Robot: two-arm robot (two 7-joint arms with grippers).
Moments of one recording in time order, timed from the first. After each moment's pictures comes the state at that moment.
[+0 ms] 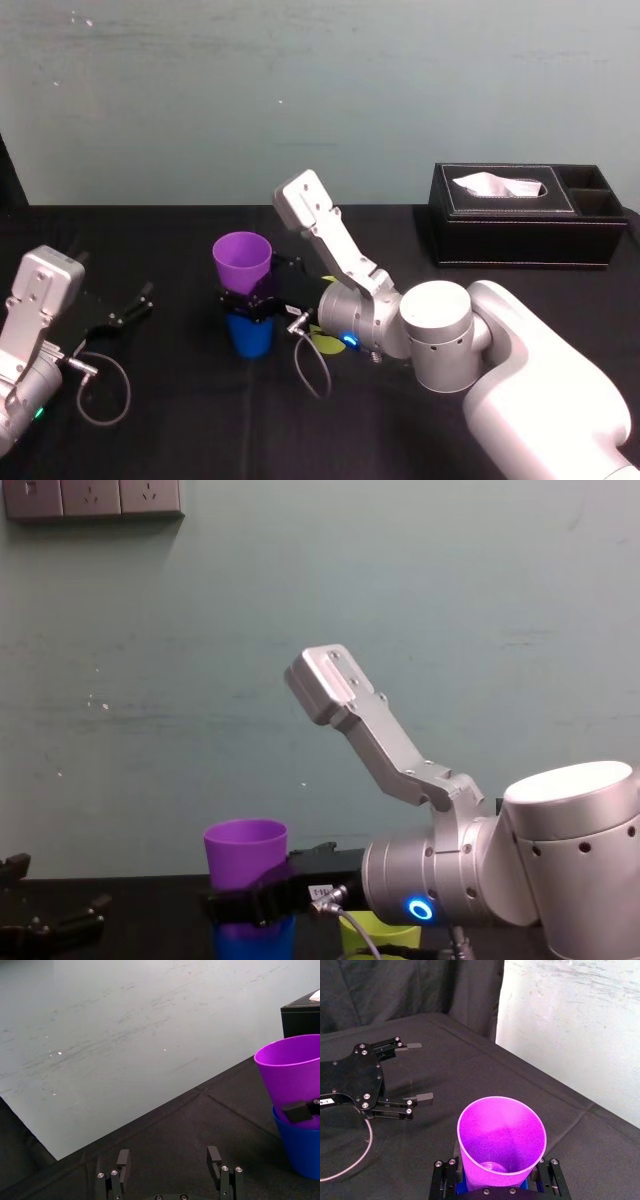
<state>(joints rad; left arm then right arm) -0.20 0.60 0.45 -1.41 -0.25 -0.12 0.03 0.57 0.08 -0.57 -1.12 0.13 0.23 0.42</state>
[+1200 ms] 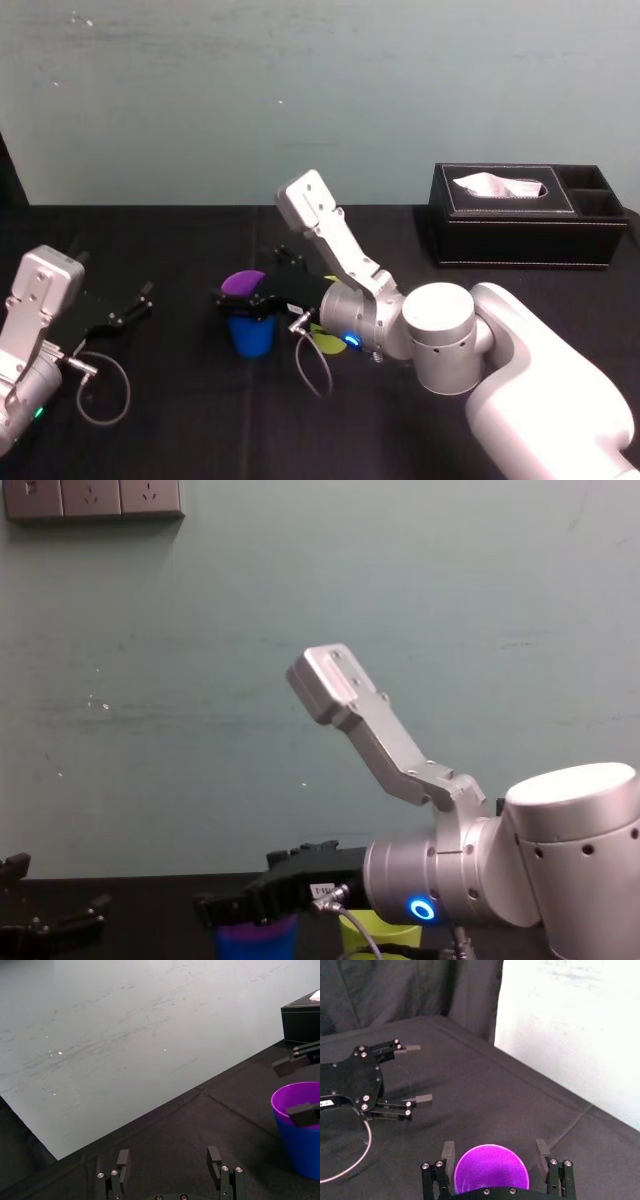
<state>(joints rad) -0.20 0.60 0.45 -1.41 -0.25 -0.12 0.03 0.57 0.08 -0.57 -1.12 0.13 0.23 0.41</state>
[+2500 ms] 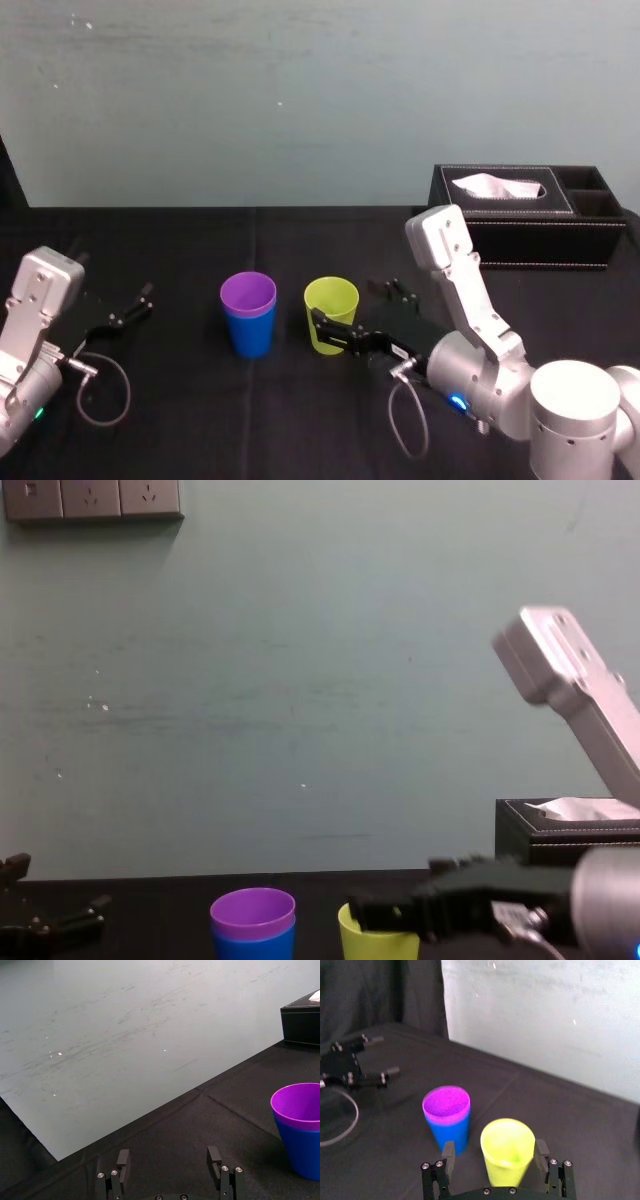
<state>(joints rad) -0.20 0.60 0.45 -1.41 -0.25 -0.12 0.03 0.19 0.25 -0.38 -1.65 0.18 0.38 0.26</state>
